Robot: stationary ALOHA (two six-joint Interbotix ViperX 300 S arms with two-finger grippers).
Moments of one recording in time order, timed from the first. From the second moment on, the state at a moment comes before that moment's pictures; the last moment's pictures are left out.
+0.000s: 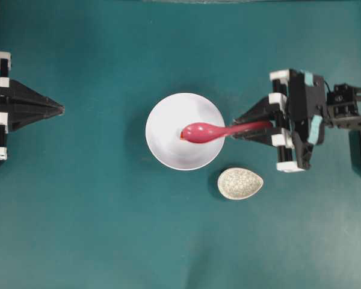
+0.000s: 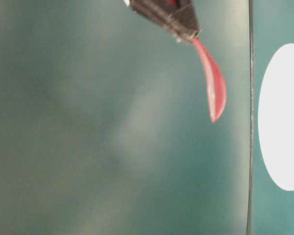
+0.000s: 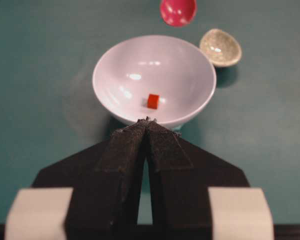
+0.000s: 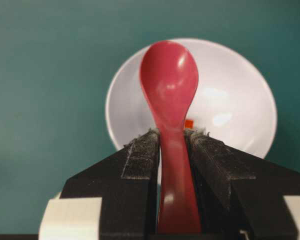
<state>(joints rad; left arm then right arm) 0.06 -0.98 1.15 0.01 0.14 0.03 -0.03 -0.41 0.89 0.42 0.02 -0.43</state>
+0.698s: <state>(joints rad) 0.06 -1.01 1.15 0.01 0.15 0.03 -0.17 -0.27 0.57 0.41 0.51 -0.28</state>
